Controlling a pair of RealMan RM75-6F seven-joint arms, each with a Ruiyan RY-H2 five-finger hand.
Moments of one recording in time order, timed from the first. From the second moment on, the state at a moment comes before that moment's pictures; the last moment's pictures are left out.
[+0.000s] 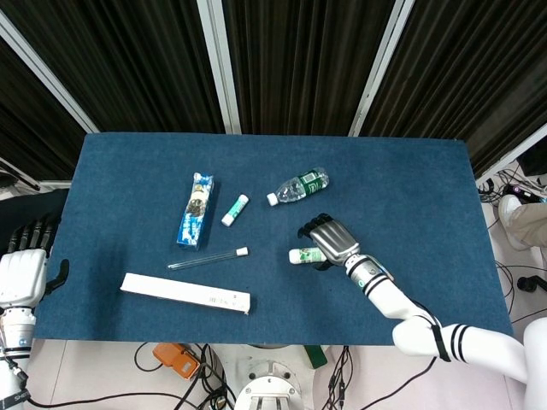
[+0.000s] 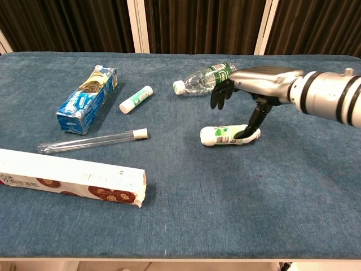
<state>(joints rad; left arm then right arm) -0.13 -1.17 -0.11 -1.63 1.31 1.42 0.17 0.77 -1.54 0.21 -1.49 -1.17 0.74 -0.34</state>
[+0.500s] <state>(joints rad) -0.13 -1.17 -0.11 -1.63 1.30 1.42 0.17 0.81 -1.63 0.18 -1.38 -1.15 0.76 -0.30</state>
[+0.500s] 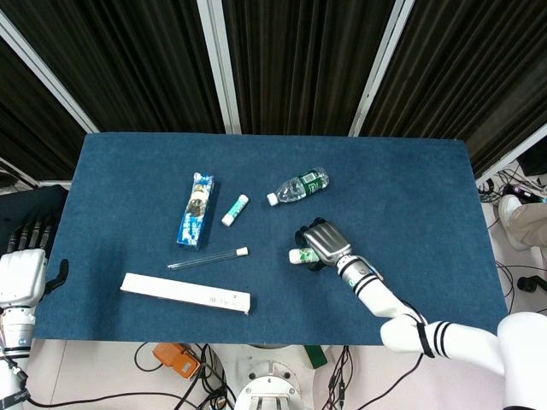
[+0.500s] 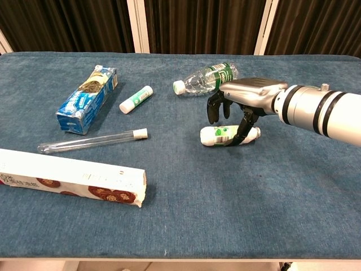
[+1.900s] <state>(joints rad) -0.13 -1.16 -0.12 -1.64 1.28 1.42 0.16 0.75 -1.65 0.37 -1.32 -1.33 1.21 0.14</state>
